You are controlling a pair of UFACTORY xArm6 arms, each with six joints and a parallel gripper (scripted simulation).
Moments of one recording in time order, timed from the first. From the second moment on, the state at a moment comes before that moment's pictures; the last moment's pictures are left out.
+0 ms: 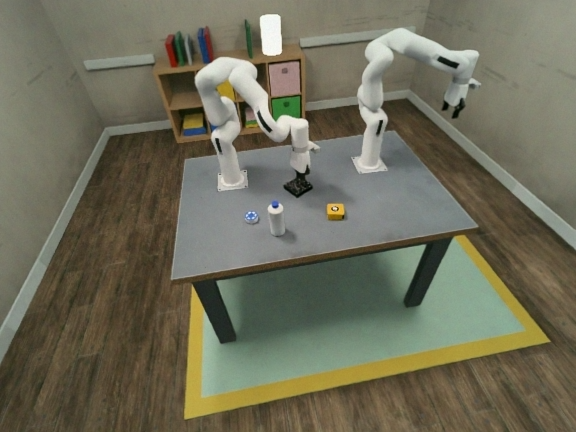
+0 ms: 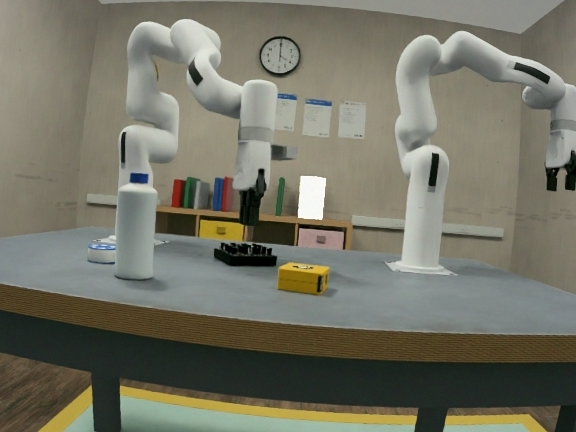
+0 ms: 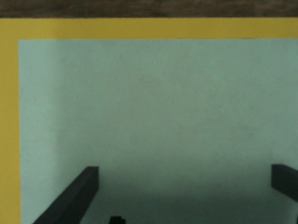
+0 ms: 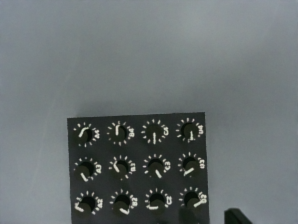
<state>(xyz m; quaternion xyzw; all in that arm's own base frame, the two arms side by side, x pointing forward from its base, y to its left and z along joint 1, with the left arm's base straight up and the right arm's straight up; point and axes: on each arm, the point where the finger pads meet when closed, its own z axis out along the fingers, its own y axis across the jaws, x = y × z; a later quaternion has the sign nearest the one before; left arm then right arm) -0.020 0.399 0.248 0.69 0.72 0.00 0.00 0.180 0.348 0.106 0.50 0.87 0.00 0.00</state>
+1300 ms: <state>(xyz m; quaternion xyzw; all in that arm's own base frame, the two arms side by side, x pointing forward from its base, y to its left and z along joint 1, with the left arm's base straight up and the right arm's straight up) -0.020 0.399 0.248 0.69 0.72 0.00 0.00 0.180 0.348 0.098 0.50 0.87 0.00 0.00</state>
